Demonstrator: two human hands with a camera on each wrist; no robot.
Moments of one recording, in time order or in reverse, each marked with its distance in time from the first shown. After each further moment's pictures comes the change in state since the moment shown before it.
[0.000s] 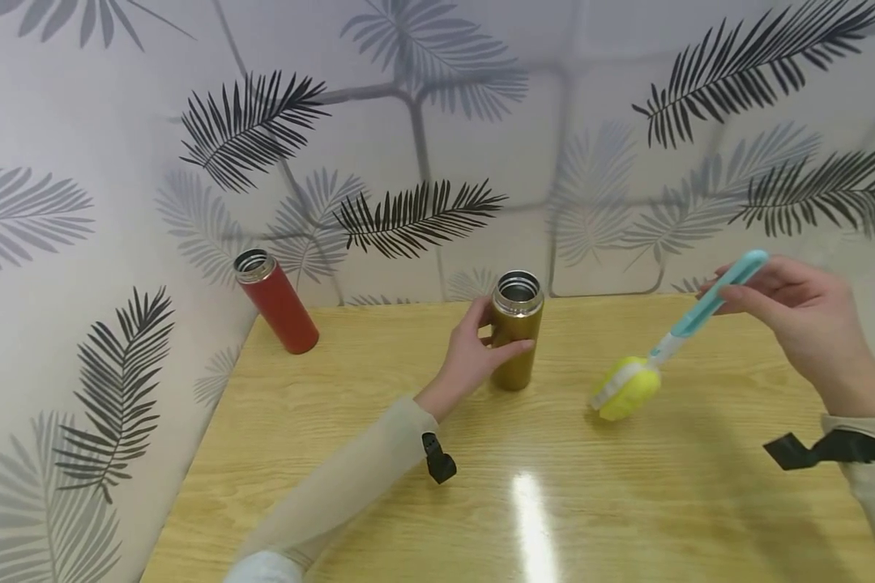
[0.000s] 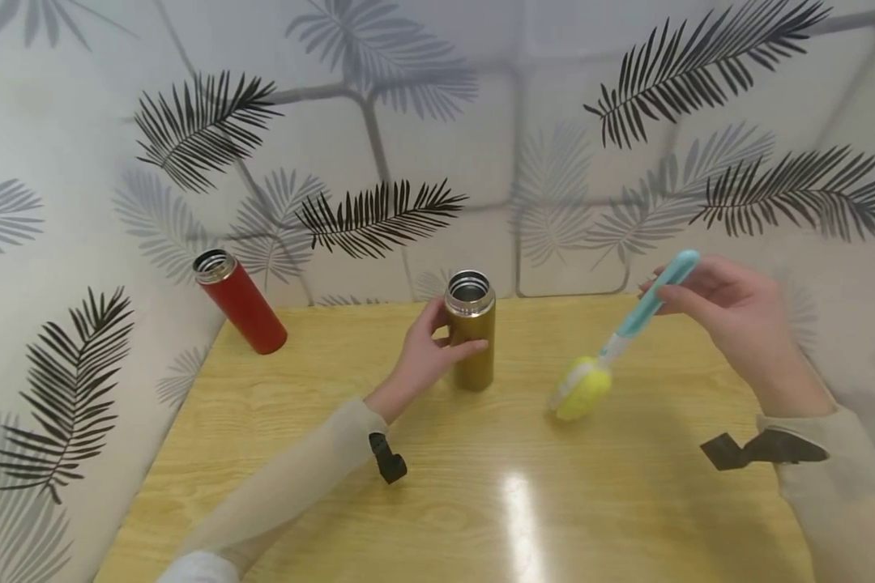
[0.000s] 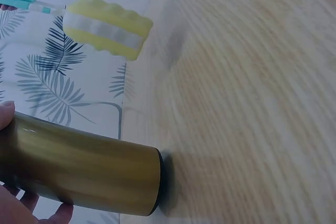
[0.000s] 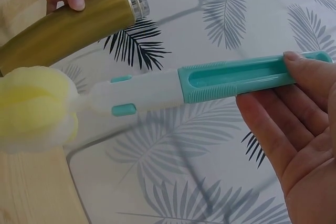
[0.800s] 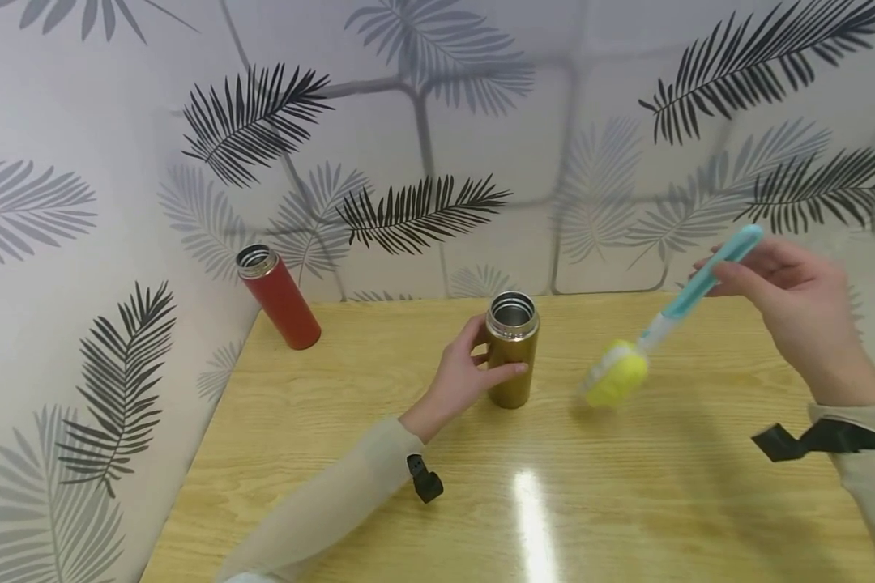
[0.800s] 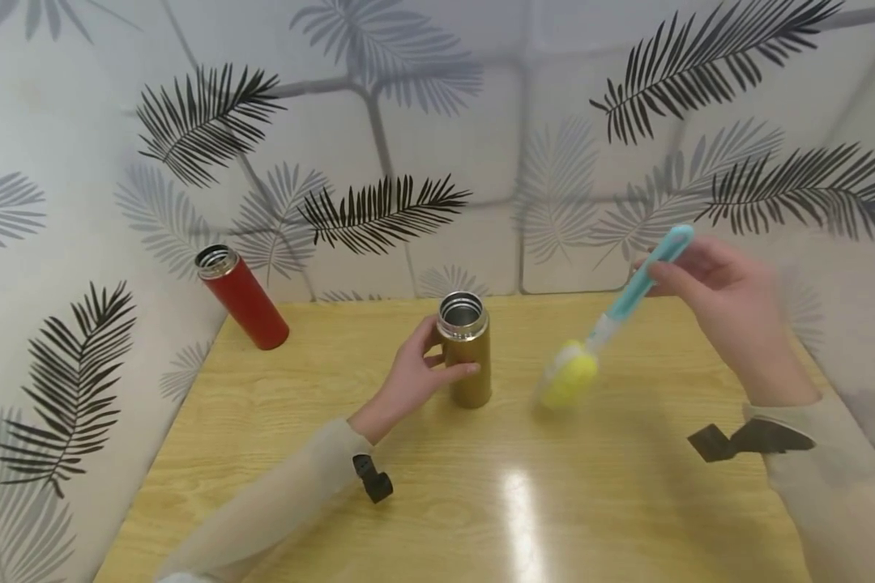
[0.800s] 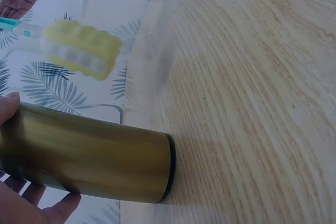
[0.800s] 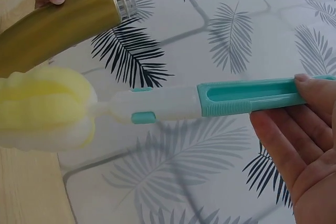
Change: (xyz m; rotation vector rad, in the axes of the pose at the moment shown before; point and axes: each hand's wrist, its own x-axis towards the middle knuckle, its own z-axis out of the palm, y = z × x) left_hand -0.031 -0.006 -0.015 -0.011 -0.100 -0.004; right_hand 0.014 -0.011 0.017 -0.136 0.078 0.016
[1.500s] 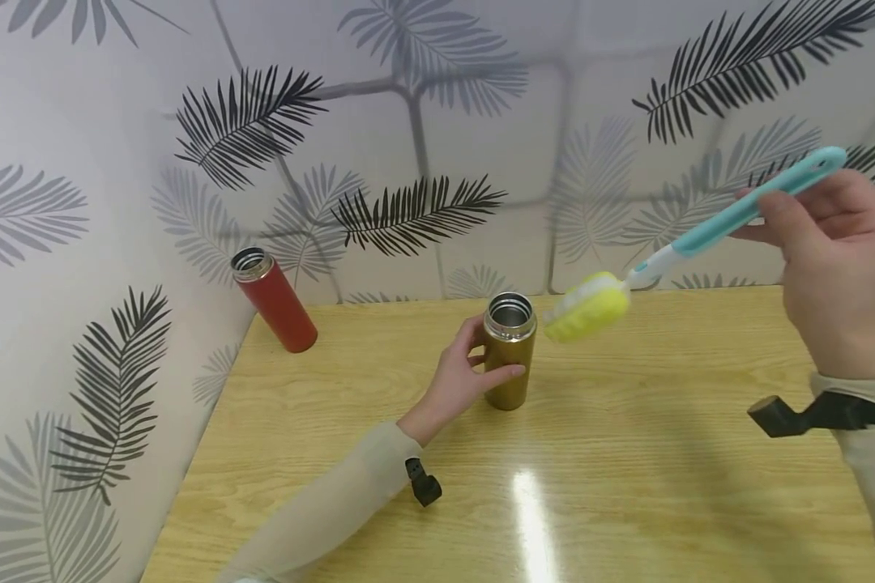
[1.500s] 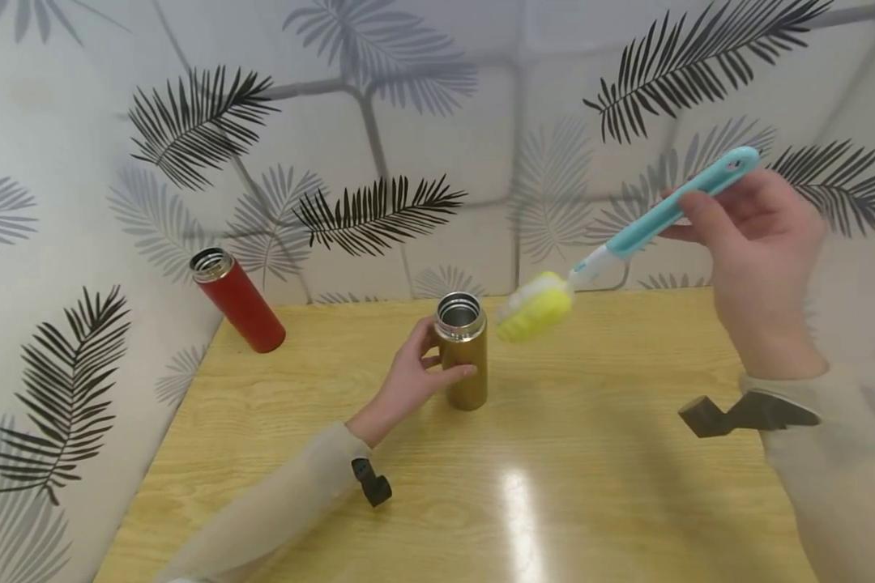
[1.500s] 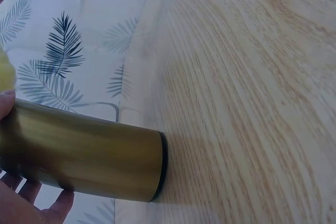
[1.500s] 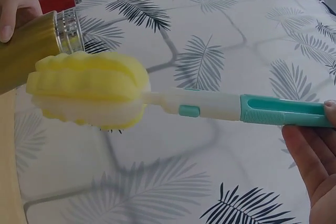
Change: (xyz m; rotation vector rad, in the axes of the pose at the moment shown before) left_hand -0.003 -0.004 0.001 -0.007 -0.004 0.013; right_hand 0.027 -0.045 0.008 0.319 0.261 -0.278
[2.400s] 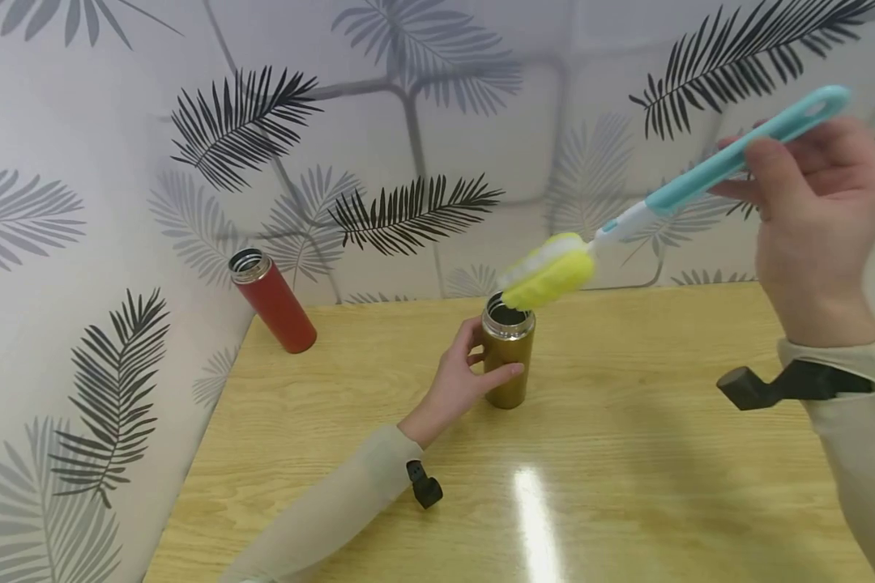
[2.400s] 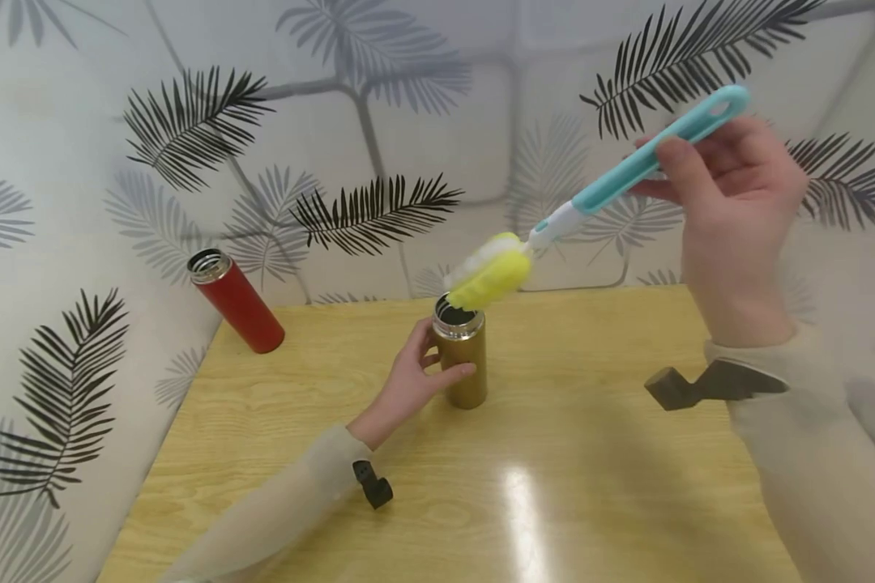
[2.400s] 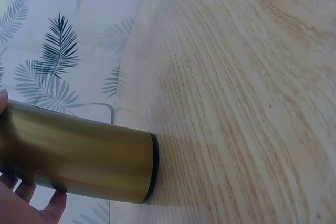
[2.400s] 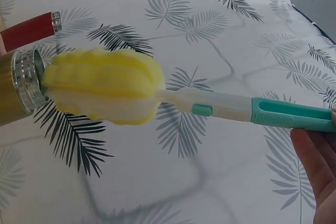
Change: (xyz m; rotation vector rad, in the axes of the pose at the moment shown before) left_hand -0.001 -0.007 0.003 -0.023 0.005 0.005; right_hand 0.022 -0.022 0.044 0.321 0.035 -0.055
